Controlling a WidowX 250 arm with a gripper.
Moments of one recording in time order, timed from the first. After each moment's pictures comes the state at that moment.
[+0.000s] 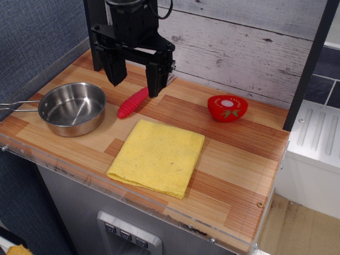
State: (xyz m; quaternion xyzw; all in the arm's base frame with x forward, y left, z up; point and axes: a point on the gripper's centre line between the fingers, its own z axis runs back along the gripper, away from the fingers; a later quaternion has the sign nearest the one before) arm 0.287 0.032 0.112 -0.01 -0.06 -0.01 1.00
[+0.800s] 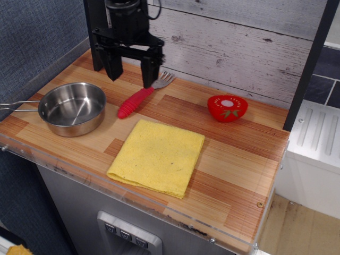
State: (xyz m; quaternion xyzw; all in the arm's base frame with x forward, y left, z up) arm 0.336 0.079 0.076 -0.02 -0.03 0.03 1.00
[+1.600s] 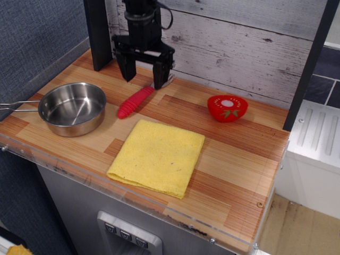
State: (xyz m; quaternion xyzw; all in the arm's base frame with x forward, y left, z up) arm 0.376 0.082 0.037 0.00 -0.03 0.01 1.00
